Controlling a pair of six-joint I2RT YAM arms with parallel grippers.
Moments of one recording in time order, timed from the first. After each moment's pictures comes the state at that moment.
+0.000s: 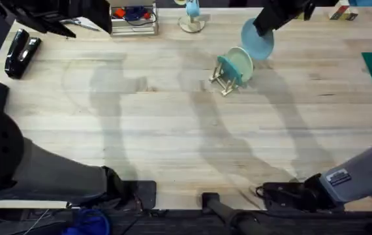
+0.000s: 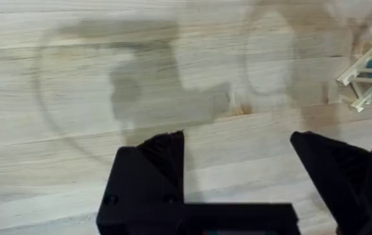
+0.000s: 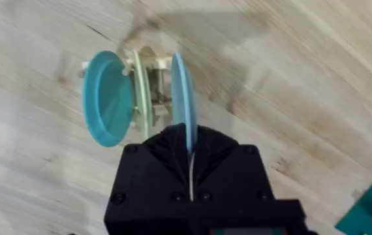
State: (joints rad) left arm 0.30 1.67 1.78 -1.37 0.34 0.26; right arm 0.27 1.82 1.85 -1.25 0.05 -0.32
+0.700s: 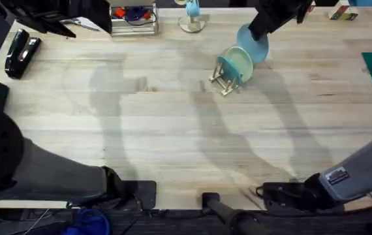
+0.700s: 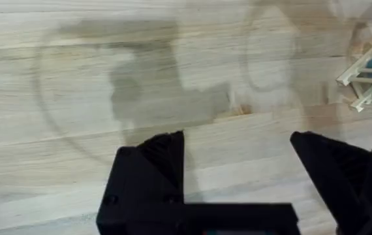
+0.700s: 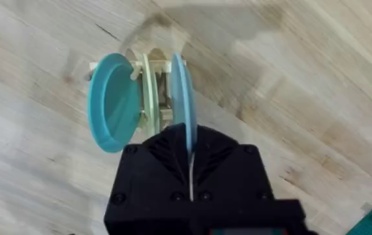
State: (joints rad) left arm 0.30 1.67 1.78 -1.37 0.34 0.26; right arm 0.27 1.86 1.85 -1.25 0.01 -0.35
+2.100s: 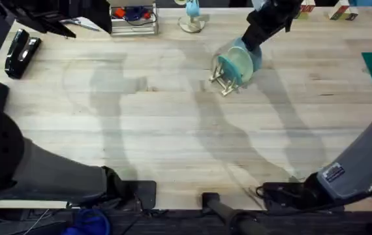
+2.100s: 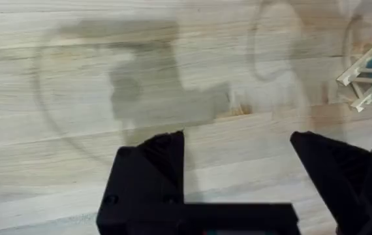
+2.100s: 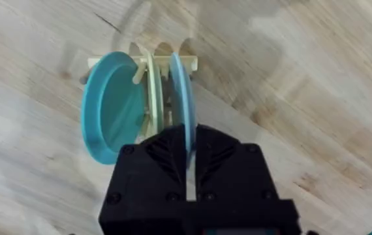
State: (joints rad) left arm 0.30 1.67 1.78 -1.37 0.34 0.26; right arm 0.27 1.95 1.85 -1.26 0.00 -0.34
